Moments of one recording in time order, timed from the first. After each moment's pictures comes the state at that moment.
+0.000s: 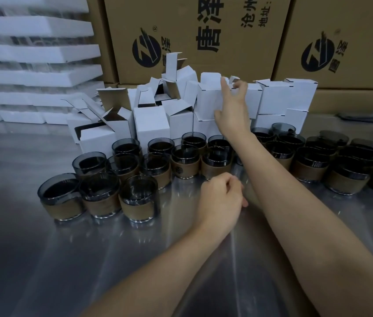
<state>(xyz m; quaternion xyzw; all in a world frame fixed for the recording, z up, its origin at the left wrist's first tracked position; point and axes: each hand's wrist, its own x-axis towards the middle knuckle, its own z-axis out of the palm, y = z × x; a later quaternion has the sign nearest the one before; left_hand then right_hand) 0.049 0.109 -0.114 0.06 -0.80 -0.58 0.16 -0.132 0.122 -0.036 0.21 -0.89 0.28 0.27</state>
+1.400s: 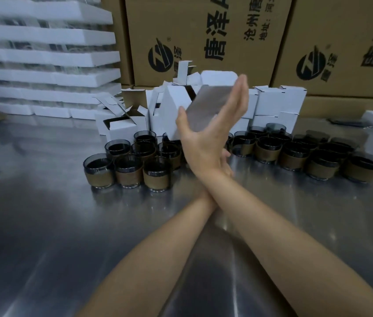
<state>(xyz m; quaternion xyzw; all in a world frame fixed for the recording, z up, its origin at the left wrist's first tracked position) 0.058 0.113 -0.094 0.12 -0.68 -0.69 0.23 0.048 0.090 -0.039 0.27 -0.60 0.59 0.47</state>
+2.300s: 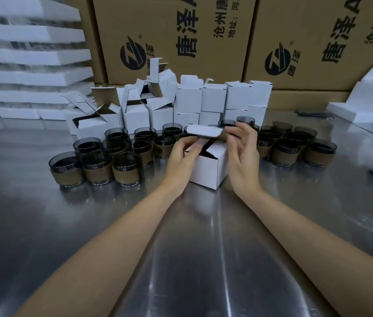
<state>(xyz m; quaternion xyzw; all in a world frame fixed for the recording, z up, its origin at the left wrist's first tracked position) 0.069 0.103 -0.096 0.00 -0.69 -0.68 0.23 0.028 0.234 -0.101 0.26 -0.67 0.64 0.26</state>
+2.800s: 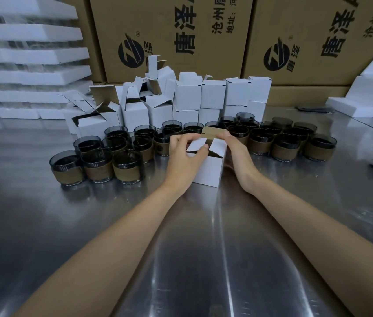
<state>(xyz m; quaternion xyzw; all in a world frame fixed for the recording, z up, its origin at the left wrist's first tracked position) 0.072 0.105 -0.099 0.00 -0.77 -0.58 0.28 0.017 0.239 -0.096 0.17 -0.72 0.68 -0.04</state>
